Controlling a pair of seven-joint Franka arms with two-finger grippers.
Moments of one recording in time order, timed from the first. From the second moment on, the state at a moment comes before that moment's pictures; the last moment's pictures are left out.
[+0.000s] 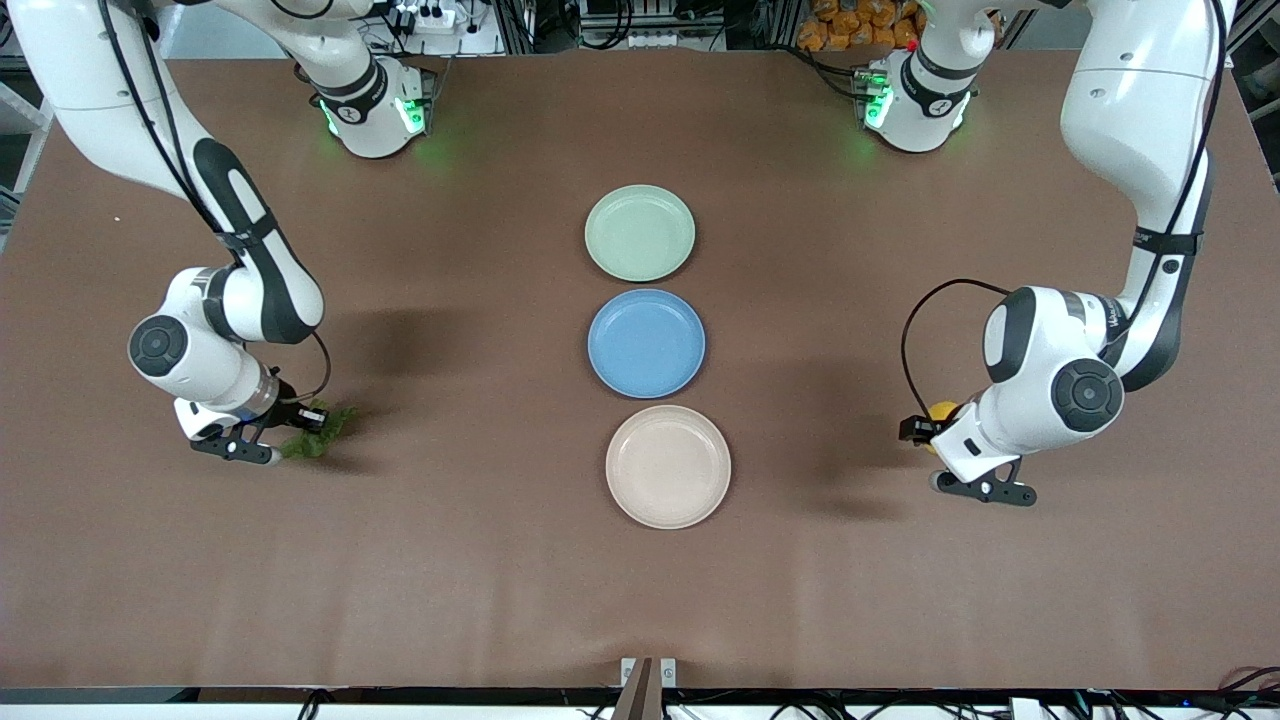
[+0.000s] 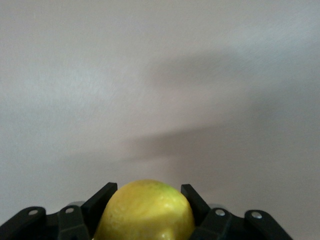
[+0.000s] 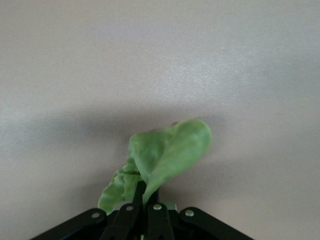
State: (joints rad) left arm -0.04 0.59 -0.14 -1.63 0.06 2.17 0.00; right arm -0.08 0.51 0.03 -2.02 -0.03 2.55 0.18
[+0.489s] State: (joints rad) left arm -0.13 0.60 -0.19 -1.54 -0.01 2.17 -0.09; right arm -0.06 0.38 0.04 -2.06 -0.03 2.46 0.18
